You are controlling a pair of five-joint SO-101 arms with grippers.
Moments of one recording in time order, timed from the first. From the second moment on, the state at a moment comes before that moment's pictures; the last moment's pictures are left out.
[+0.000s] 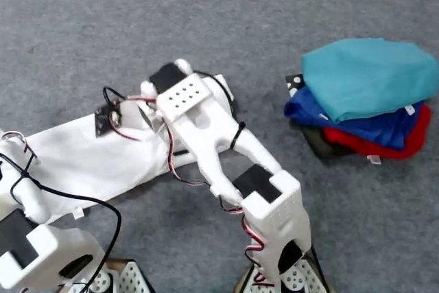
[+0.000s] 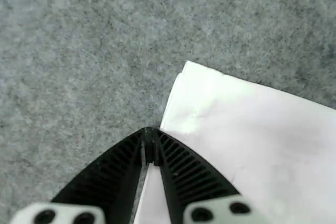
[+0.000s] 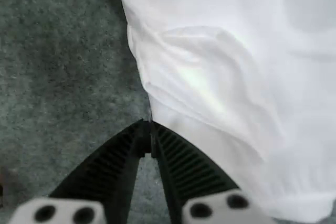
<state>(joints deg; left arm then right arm) -47.3 -4.6 44.7 31.9 -12.4 -42.6 25.7 -15.4 92.0 54.2</state>
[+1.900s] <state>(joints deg) -44.7 21.7 12.0 77.8 -17.7 -39.7 23.0 -54.0 101.2 41.6</state>
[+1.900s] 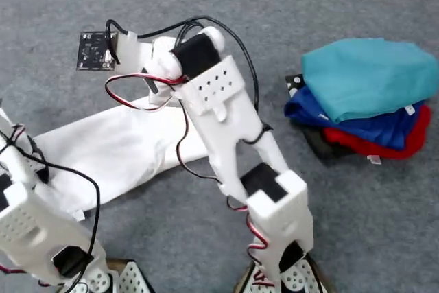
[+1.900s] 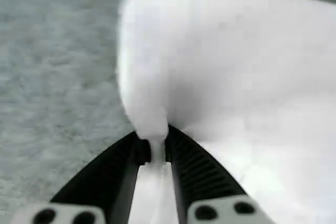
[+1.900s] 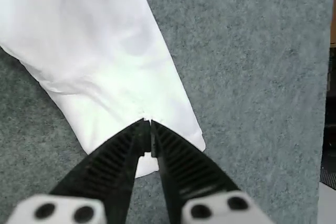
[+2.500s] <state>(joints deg) -3.4 -5.1 0.1 99.5 -6.6 -16.4 5.8 -54.5 101.3 32.3</state>
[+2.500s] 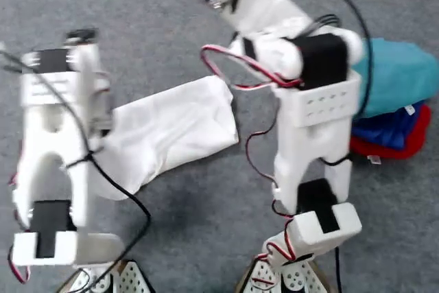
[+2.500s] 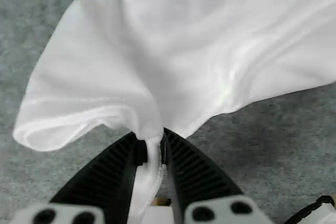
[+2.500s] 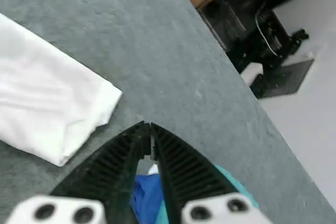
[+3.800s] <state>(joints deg) 9.3 23.8 -51.3 99.4 18.2 -8.5 3.7 -37.6 101.1 33.1</state>
